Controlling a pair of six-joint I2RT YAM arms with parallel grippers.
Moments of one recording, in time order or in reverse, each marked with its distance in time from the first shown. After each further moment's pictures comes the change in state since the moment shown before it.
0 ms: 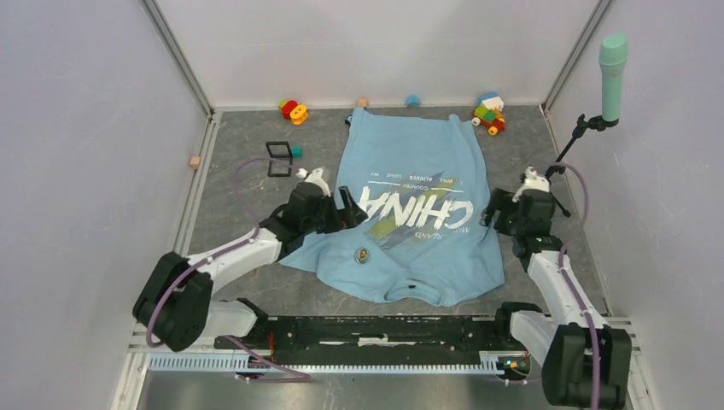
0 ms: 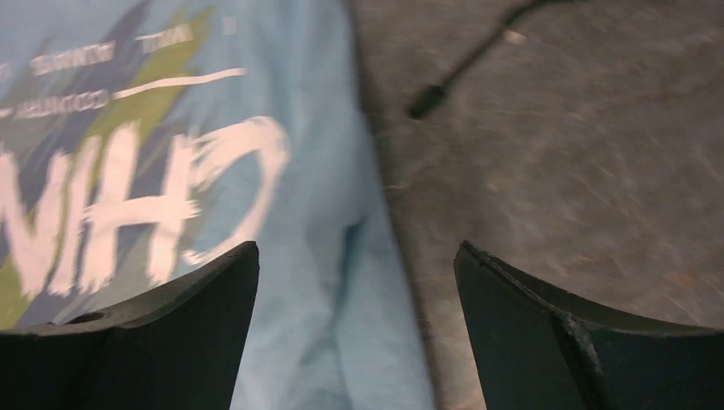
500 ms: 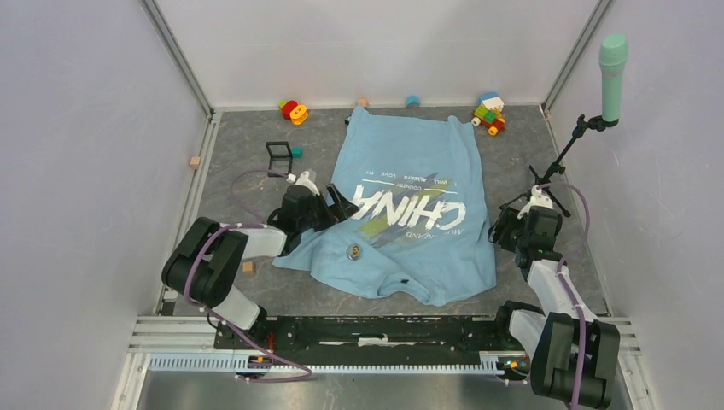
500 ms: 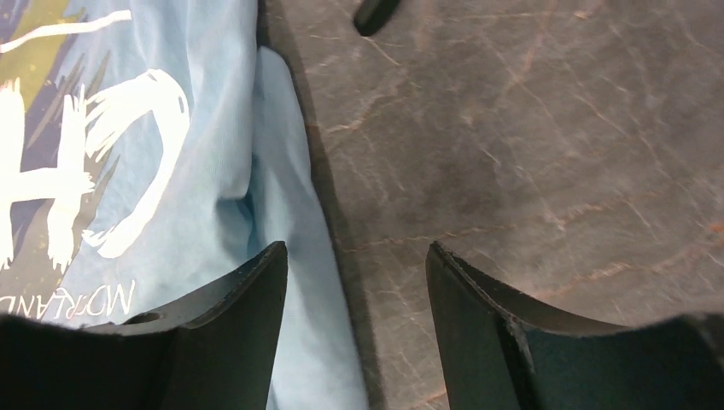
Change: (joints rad) left arm 0.102 0.317 -0.061 0.444 0.109 -0.047; right arm -0.215 0.003 -0.164 0.077 -0.109 -0.019
